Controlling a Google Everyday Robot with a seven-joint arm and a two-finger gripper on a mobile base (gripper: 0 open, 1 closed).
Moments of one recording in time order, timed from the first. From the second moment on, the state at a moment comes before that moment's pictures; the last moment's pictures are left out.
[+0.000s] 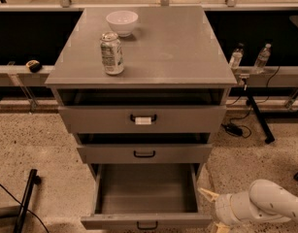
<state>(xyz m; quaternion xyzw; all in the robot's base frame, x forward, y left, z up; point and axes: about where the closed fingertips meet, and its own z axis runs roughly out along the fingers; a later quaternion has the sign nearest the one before) 0.395 -0.209 0.409 -0.68 0.66 0.17 0.27</state>
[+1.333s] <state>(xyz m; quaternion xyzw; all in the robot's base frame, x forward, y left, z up) 0.420 -0.173 0.277 -0.70 0.61 0.17 0.34</state>
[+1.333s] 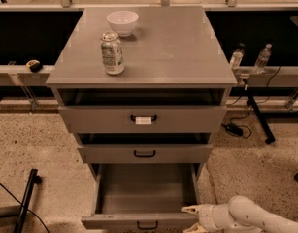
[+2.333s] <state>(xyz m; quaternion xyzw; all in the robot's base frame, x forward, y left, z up) 0.417 -0.169 0.207 -0.70 0.63 0.18 0.30</state>
